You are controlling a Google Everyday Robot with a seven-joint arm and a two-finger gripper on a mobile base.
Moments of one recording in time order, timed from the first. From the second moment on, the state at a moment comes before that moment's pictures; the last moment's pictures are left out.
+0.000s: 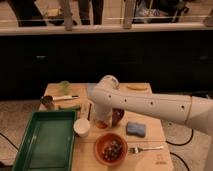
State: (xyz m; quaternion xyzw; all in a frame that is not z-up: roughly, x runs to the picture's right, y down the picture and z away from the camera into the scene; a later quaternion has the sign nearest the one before) arm -0.023 0.176 0.724 -0.23 -0.27 -0.60 0.72
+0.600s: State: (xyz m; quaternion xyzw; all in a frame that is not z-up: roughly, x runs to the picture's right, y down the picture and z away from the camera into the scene) arm -0.027 0.175 0.723 -0.22 -0.27 -0.61 0.71
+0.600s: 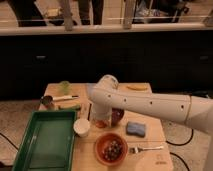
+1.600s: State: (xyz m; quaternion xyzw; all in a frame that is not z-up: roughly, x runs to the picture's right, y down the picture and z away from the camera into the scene) arm -0.031 0.171 0.722 -0.21 -0.28 -0.63 0.70
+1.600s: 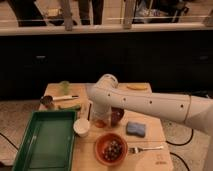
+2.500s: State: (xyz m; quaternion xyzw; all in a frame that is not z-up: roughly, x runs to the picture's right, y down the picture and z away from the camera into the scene) arm -0.037 0.170 0.723 -0.20 -0.29 -0.64 0.68
